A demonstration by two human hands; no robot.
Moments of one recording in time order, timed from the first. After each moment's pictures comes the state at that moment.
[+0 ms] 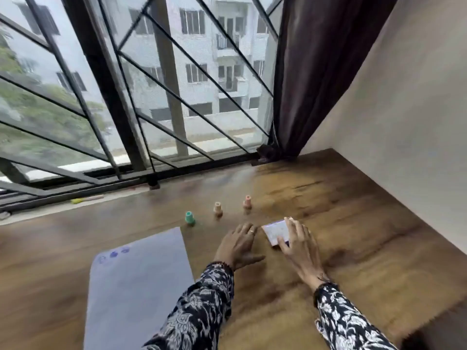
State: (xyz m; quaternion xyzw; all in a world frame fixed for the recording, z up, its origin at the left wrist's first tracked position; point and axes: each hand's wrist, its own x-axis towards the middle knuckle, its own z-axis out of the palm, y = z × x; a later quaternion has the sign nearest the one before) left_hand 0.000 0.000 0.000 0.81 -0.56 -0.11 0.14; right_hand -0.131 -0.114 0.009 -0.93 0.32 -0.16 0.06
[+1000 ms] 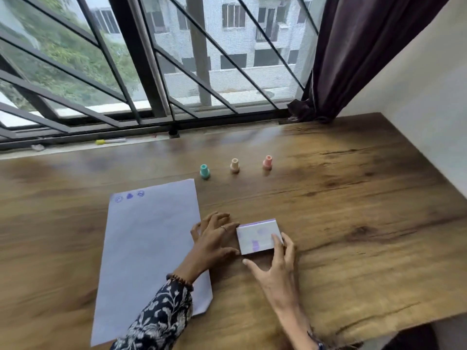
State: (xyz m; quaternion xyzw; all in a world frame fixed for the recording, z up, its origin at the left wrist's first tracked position) left_hand -0.025 0.110 -0.021 0.87 -0.39 -0.17 0.26; right_hand -0.170 0.009 -0.009 -0.84 0.36 -0.13 0.39
